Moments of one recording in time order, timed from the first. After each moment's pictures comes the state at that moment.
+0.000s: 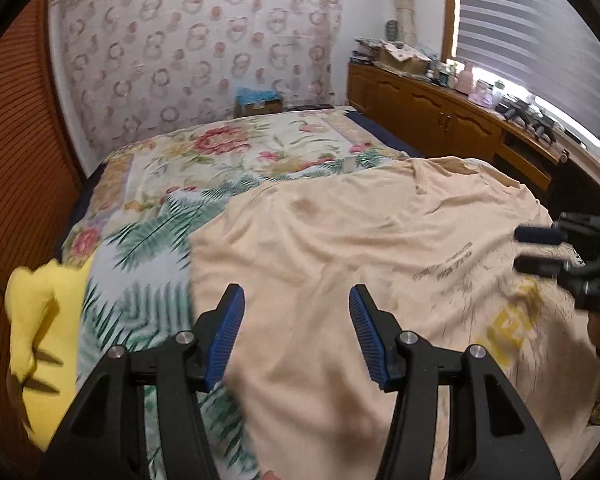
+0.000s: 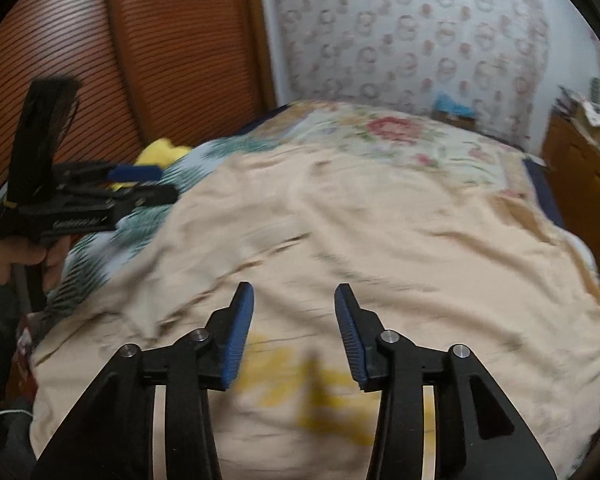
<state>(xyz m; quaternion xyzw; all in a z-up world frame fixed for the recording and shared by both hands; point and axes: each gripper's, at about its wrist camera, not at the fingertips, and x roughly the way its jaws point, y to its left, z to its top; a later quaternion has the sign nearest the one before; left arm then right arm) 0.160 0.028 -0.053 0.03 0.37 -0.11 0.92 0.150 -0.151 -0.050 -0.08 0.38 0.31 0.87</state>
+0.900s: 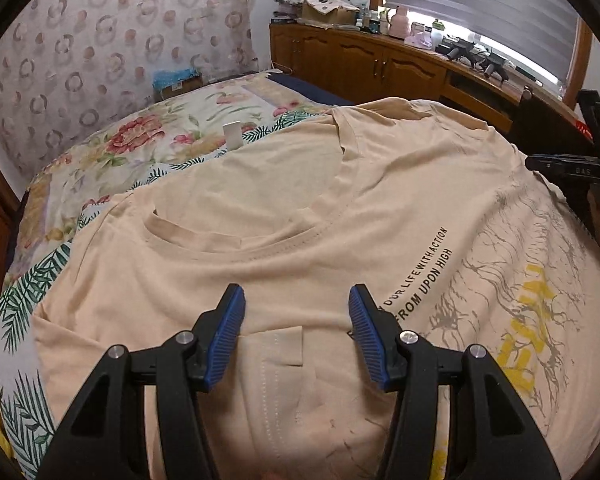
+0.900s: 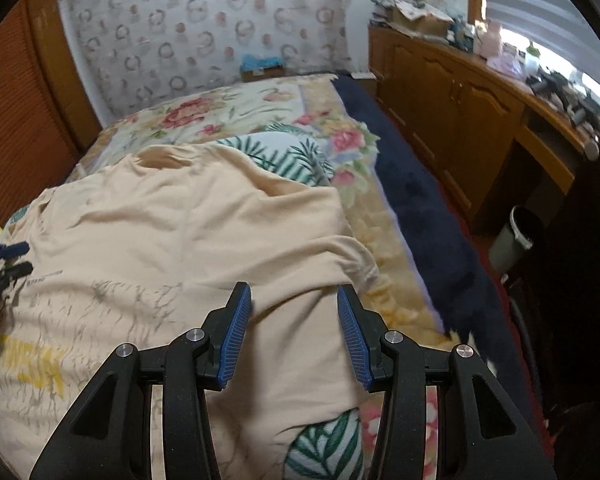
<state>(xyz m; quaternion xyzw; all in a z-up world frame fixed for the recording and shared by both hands) 0.225 -0.060 -0.098 0.09 0.42 -0.22 0.88 0.210 -0.414 -0.074 0.02 0.45 0.03 0.89</state>
